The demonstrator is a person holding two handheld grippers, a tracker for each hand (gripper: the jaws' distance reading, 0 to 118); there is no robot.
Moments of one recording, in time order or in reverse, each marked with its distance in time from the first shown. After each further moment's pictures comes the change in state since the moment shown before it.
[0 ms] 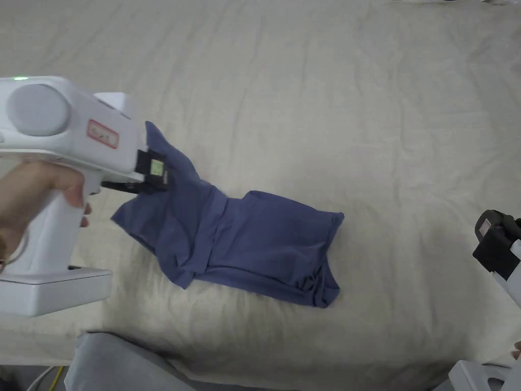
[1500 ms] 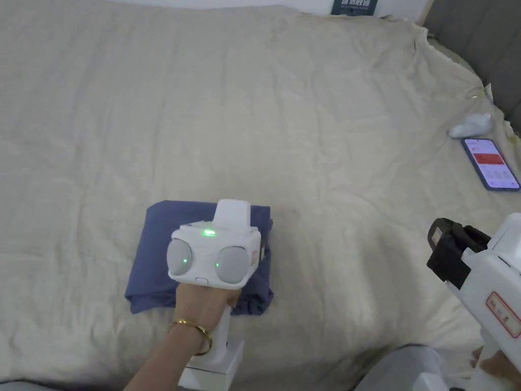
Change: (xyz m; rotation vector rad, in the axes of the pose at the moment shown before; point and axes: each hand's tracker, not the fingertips) left arm 0.169 -0.092 -0.179 0.159 -0.052 -0.156; right arm 0.016 0.005 0.034 0.014 -0.096 0.023
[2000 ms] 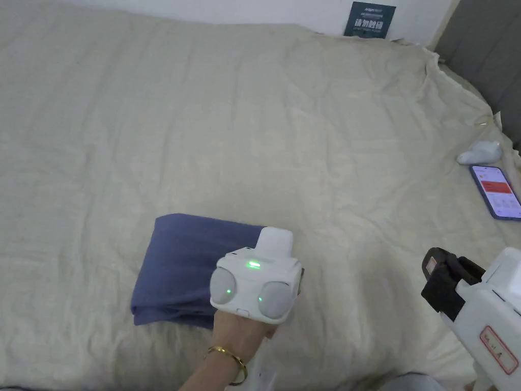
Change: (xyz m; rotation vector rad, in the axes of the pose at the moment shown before) left arm 0.026 0.008 0.000 0.003 -0.200 0.131; right arm -0.026 0.002 0.002 -0.022 0.023 -0.008
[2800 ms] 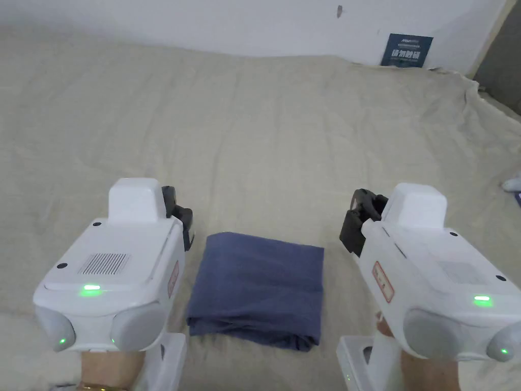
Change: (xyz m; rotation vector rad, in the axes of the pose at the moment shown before) left arm -0.105 0.016 0.208 0.569 0.469 -0.055; right arm -0.137 0.018 -0.044 0.161 0.212 0.156
